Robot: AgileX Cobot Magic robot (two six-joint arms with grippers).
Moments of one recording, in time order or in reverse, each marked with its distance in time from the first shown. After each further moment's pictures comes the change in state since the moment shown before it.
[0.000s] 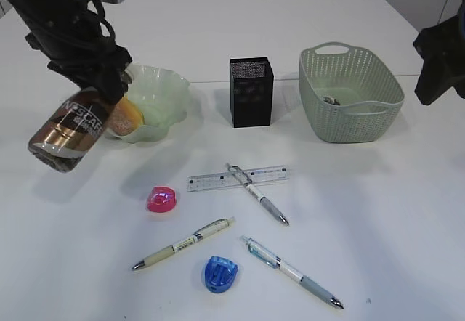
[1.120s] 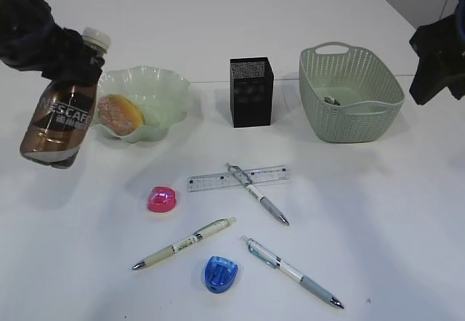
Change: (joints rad) left arm 0.000 -0.375 0.500 -0.025 -0.535 0.002; right arm 0.000 0.000 0.000 0.031 0.000 -0.002
